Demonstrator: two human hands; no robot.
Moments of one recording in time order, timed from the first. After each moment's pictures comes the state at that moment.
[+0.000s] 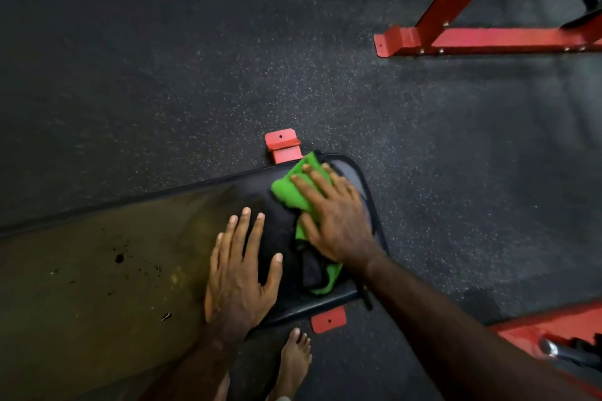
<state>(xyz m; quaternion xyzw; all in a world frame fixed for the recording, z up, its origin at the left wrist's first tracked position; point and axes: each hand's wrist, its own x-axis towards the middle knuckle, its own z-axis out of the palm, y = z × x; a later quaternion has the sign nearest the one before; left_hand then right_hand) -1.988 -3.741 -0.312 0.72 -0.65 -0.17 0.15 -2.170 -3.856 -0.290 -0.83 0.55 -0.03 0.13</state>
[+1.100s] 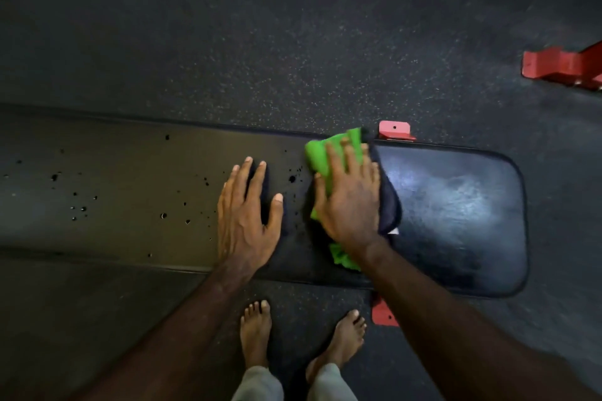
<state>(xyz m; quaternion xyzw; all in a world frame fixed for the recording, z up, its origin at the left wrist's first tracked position) -1.792 -3.668 -0.303 0.84 -0.48 -0.15 0.21 -1.940 -3.778 -0.287 -0.81 0.55 -0.03 0.18</state>
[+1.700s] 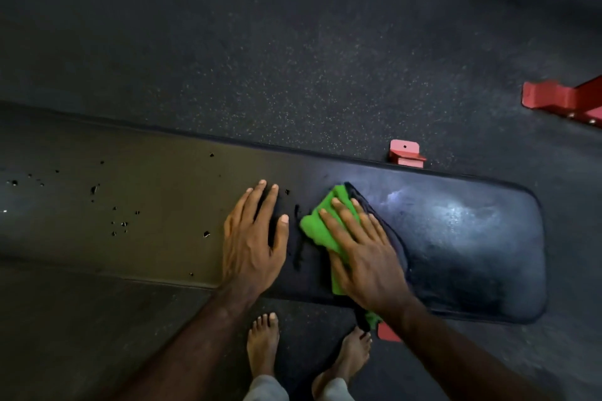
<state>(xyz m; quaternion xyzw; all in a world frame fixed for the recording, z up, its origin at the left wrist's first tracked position) -1.735 -3.643 -0.299 0.83 -0.48 -0.18 0.21 -1.947 -3.729 -0.283 -0.91 0.38 0.06 0.18</state>
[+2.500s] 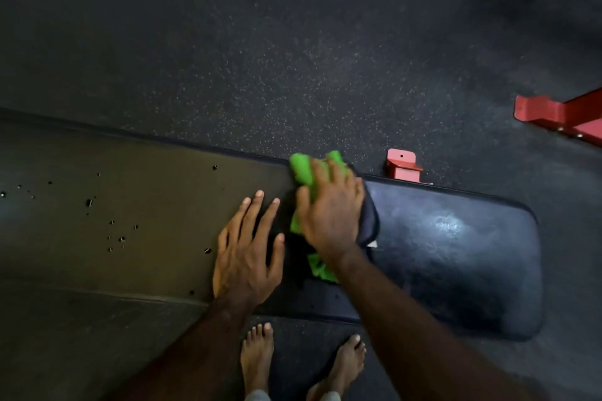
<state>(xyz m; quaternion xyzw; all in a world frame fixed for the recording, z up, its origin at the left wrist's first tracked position) -1.724 -3.636 -0.309 0.83 -0.52 -0.15 0.14 -1.817 -3.778 -0.280 -0.80 0.57 -0.01 0.16</state>
